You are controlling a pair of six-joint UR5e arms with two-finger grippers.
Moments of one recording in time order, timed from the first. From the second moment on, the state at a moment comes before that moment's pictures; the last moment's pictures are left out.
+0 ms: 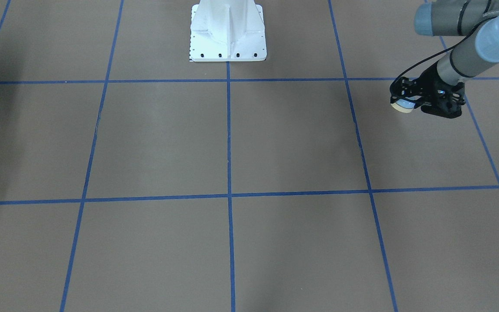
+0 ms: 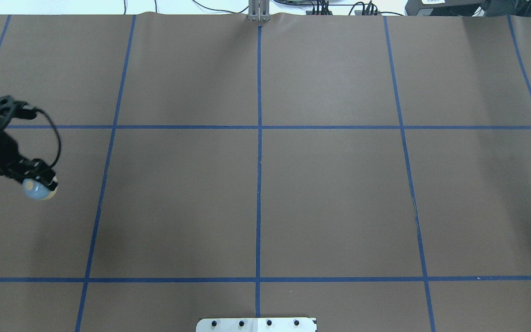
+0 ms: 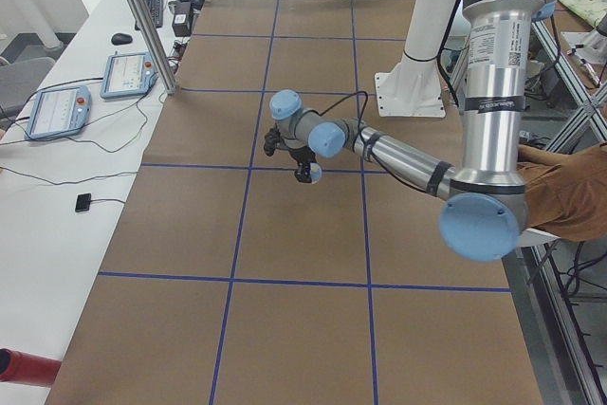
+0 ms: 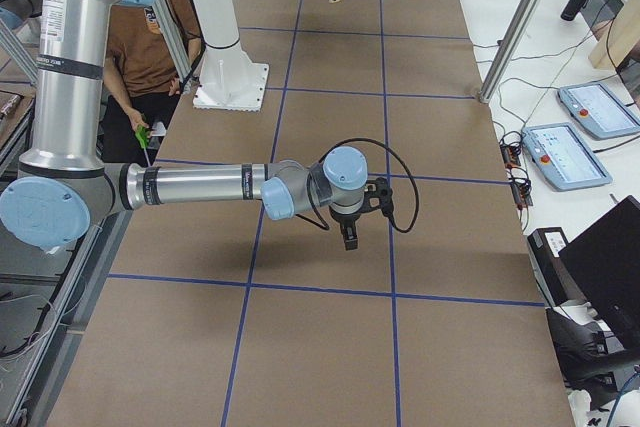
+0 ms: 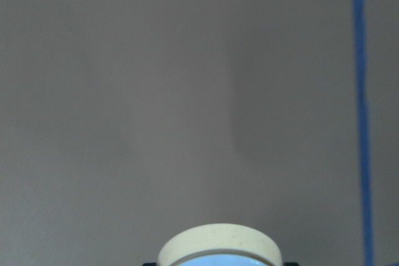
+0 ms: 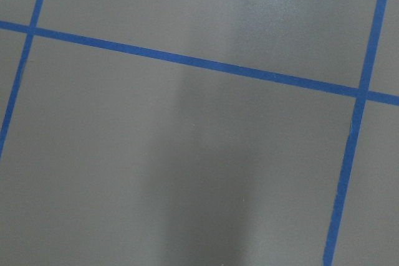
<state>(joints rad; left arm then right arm) -0.93 -1.70 -1.92 -1.52 -2.35 -0.53 1.39 -1.73 1.78 -1.30 2.44 0.15</state>
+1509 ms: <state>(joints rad) -0.61 -2.75 -0.93 -1.46 -2.25 -0.95 1.38 -1.72 1.73 -1.30 2.44 0.15</state>
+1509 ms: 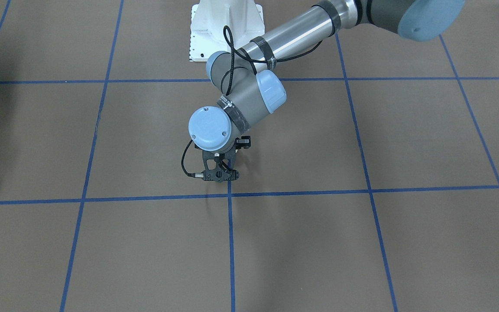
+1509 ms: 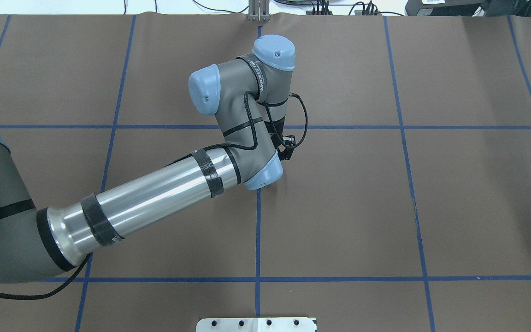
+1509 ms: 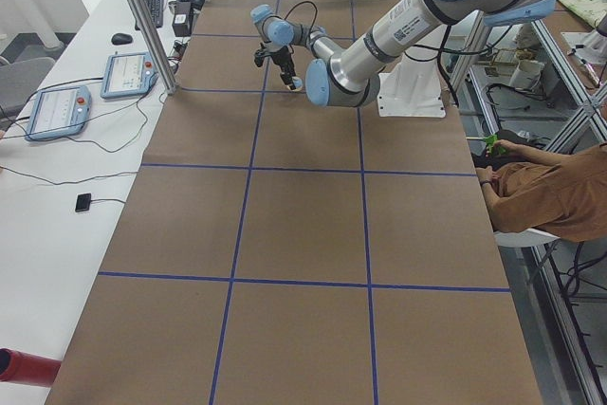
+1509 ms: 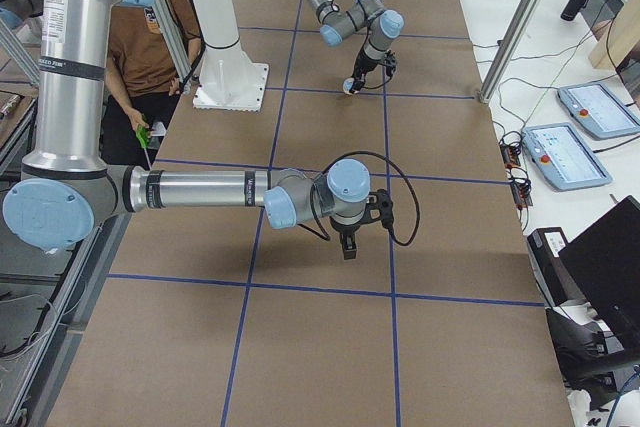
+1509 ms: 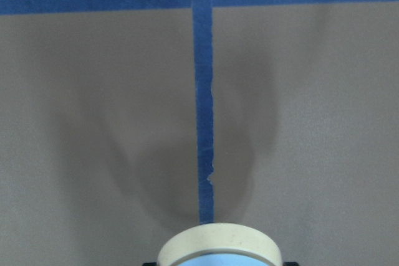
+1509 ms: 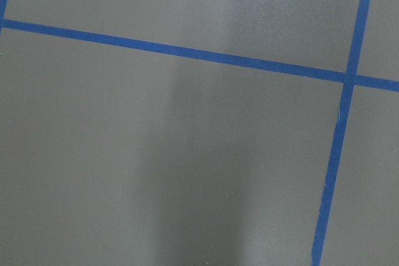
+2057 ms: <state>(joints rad) -0.61 -2.75 -0.91 -1.48 -2.24 -0.95 1.37 -1.70 1.73 -1.30 2.44 0.16</state>
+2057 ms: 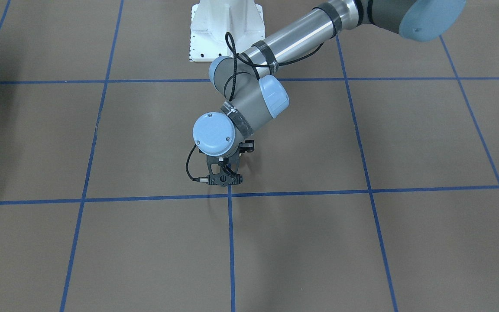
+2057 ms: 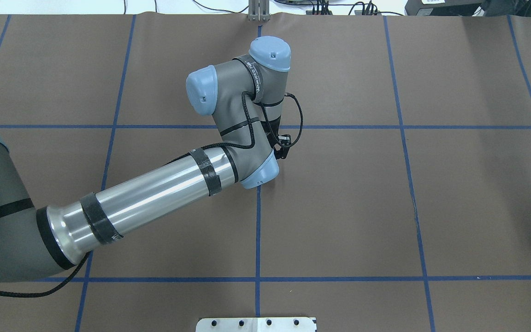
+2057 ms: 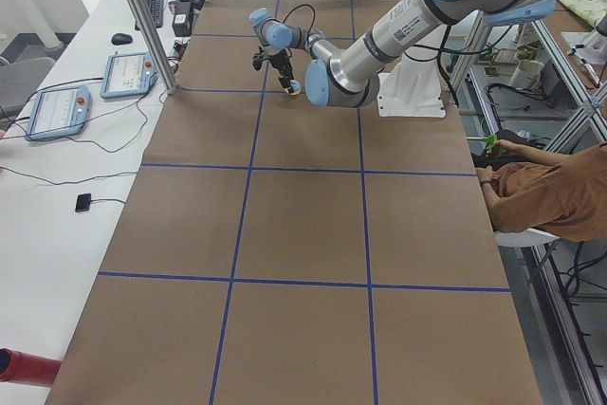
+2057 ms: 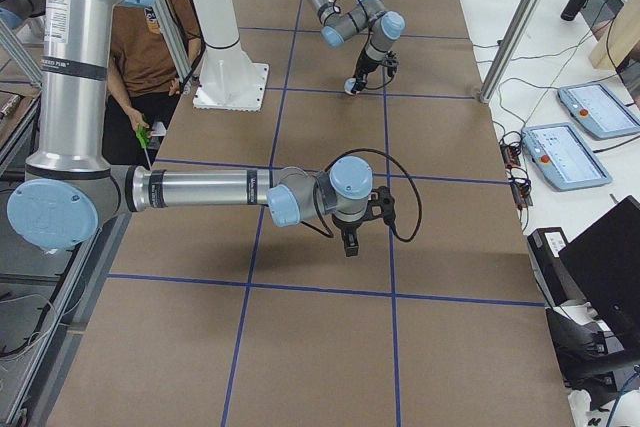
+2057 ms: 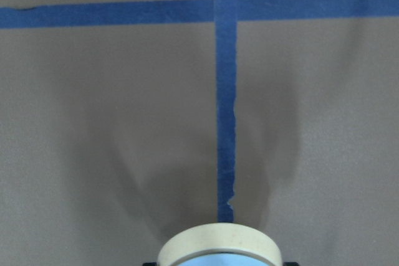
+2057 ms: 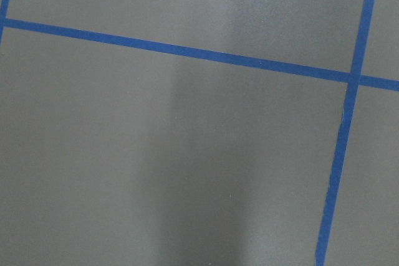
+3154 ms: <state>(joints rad) -0.76 -2.60 -1.17 -1.48 -2.29 -0.95 1.20 -1.48 1.74 -1.30 2.32 0.52</state>
